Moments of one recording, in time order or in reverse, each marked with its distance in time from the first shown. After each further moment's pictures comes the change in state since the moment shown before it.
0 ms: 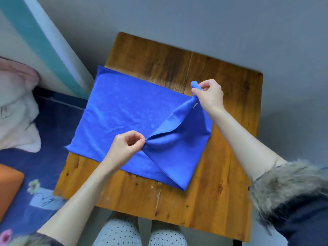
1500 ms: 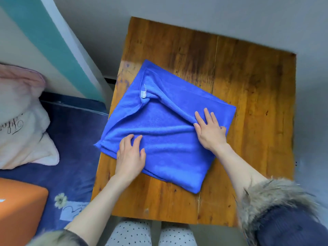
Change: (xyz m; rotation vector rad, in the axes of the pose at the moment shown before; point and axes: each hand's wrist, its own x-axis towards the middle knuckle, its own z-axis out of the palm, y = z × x) left_hand 0.039 -0.107 -0.086 0.798 0.007 -0.079; right_hand -0.061 0.079 0.129 -0.896 -0.410 -0.029
